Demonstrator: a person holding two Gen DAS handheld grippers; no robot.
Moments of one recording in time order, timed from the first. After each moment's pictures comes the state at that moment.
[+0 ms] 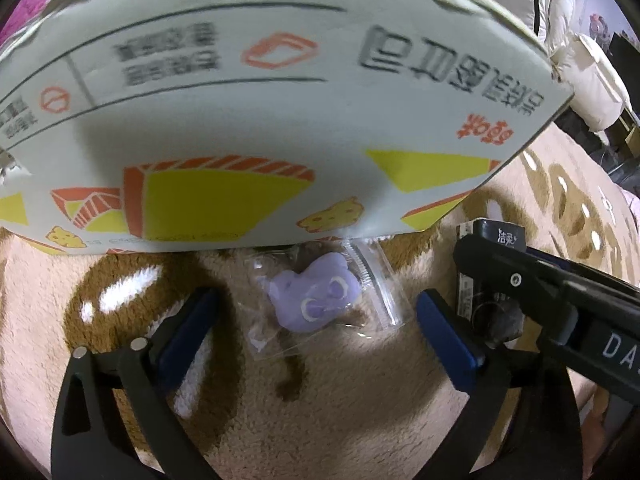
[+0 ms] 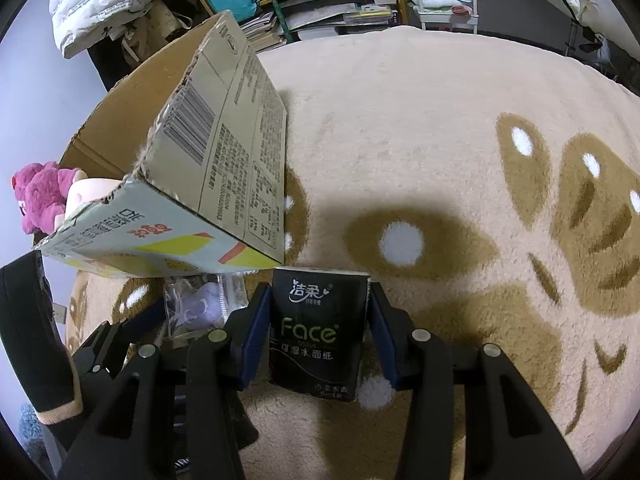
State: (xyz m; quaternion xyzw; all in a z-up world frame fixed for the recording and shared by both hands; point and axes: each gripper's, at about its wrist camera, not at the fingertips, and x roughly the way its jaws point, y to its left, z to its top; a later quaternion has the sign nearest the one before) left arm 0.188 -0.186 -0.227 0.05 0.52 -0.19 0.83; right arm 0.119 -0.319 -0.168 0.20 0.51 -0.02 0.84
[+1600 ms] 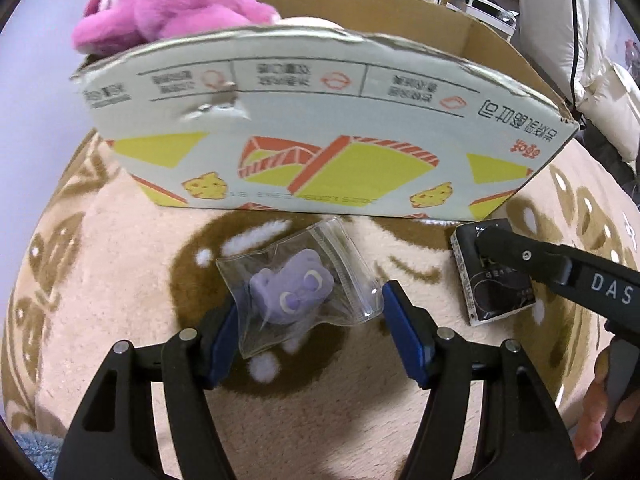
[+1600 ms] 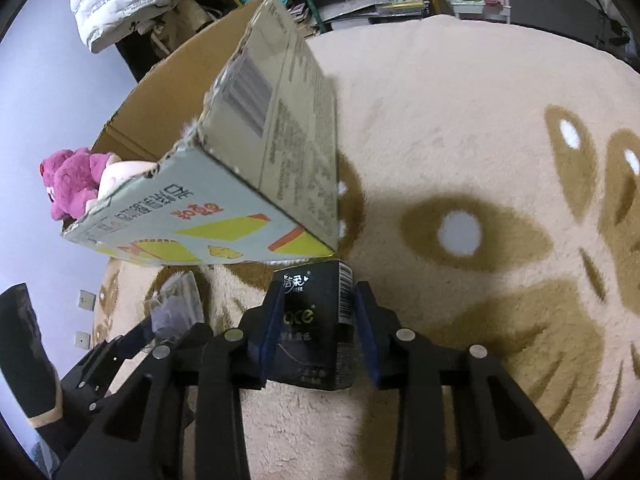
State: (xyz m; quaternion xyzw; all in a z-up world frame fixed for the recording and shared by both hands) left arm 0.129 -0.097 -0.187 0.04 0.51 -0.10 0.86; right arm 0.123 -0.299 -0.172 0.22 0.51 0.05 0.83
